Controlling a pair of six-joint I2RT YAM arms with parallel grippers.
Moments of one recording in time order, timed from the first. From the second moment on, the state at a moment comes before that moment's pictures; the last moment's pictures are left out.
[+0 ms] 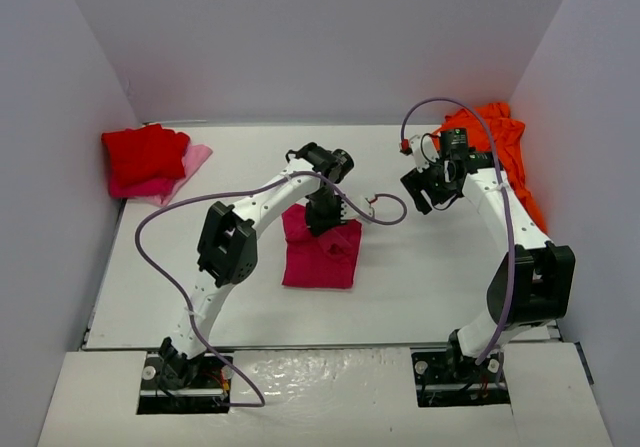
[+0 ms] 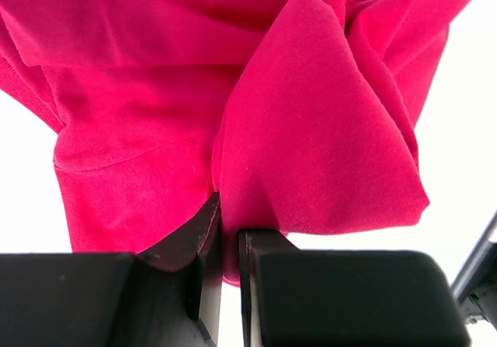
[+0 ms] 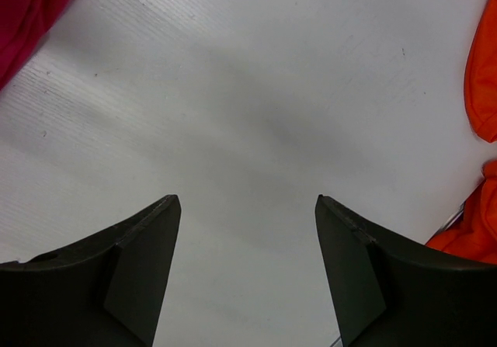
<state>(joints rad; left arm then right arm) -0.71 2.28 2.19 -1.42 0.28 0.90 0.10 1.57 1.33 -0.81 -0.13 -0.53</state>
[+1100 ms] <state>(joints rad) -0.35 2.10 1.74 -1.11 0.58 0.36 0.09 1.46 1.29 -0.78 -0.15 -0.52</state>
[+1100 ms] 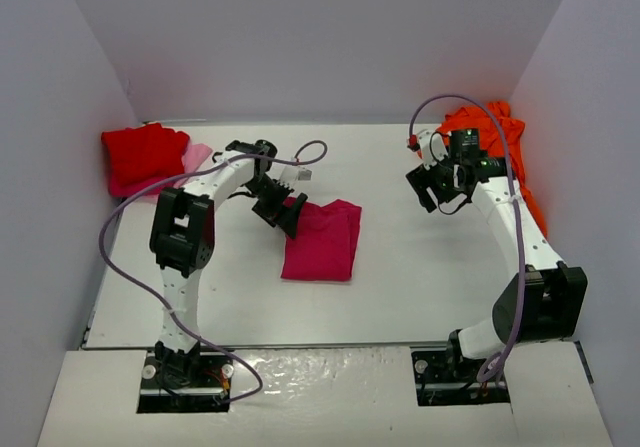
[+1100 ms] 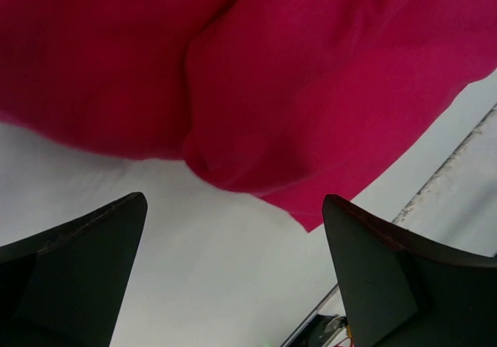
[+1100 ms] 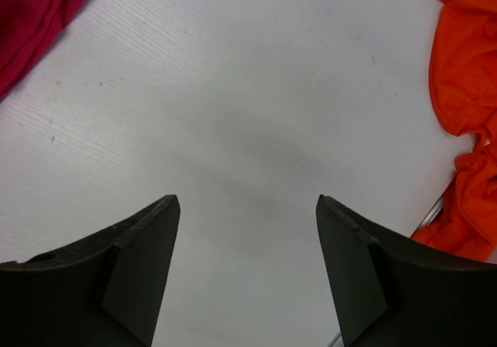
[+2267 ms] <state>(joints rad) -0.38 2.56 2.04 -1.46 1.21 0.45 0.10 1.45 1.16 -0.79 -0.30 -0.43</state>
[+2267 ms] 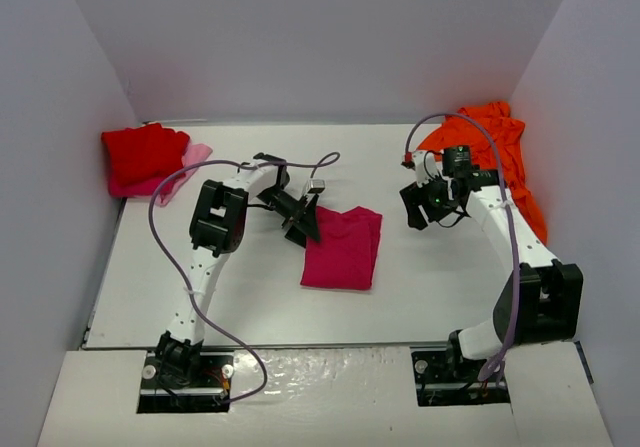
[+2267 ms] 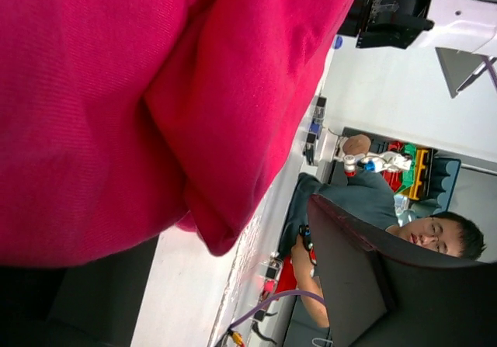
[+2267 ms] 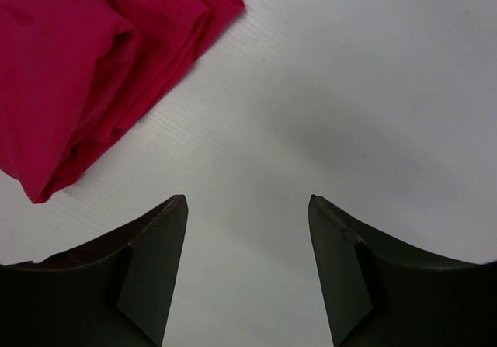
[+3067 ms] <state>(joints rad) -0.46 2.42 1.98 -1.21 0.76 0.20 0.16 1.55 1.13 -0.77 -0.33 -0.40</state>
